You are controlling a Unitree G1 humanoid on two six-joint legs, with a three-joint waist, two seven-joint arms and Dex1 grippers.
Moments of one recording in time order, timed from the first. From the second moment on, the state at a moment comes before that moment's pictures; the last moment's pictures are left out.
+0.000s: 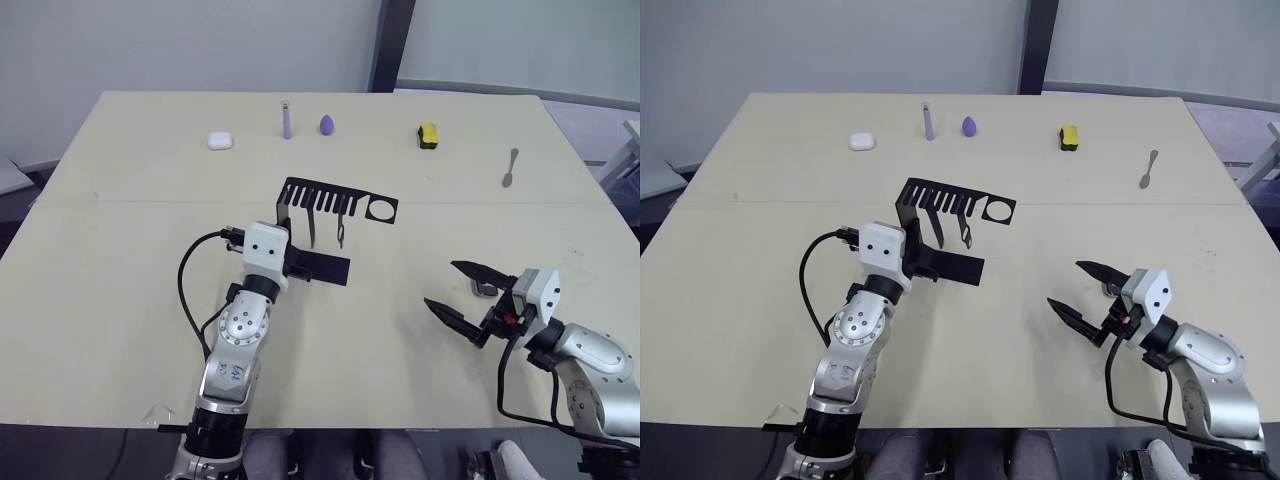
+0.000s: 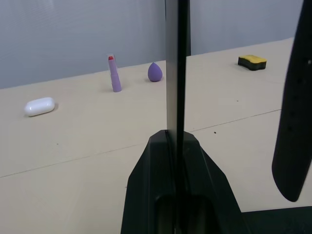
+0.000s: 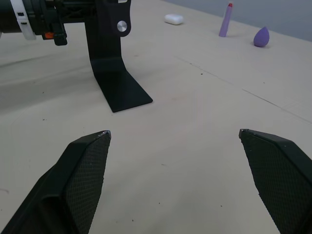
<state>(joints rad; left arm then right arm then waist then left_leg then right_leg) -0.25 0.00 -0.12 -0.26 0.12 0.26 0.04 0.01 -0.54 -0.23 -0.19 0.46 0.05 0.90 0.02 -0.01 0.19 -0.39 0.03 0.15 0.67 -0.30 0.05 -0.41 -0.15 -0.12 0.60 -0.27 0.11</state>
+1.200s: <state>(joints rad) -0.34 -0.07 -0.09 -0.14 0.15 0.24 0.16 -0.35 -0.11 0.12 -0.35 0.23 0.35 0.32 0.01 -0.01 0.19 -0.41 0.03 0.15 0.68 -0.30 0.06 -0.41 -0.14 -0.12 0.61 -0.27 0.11</state>
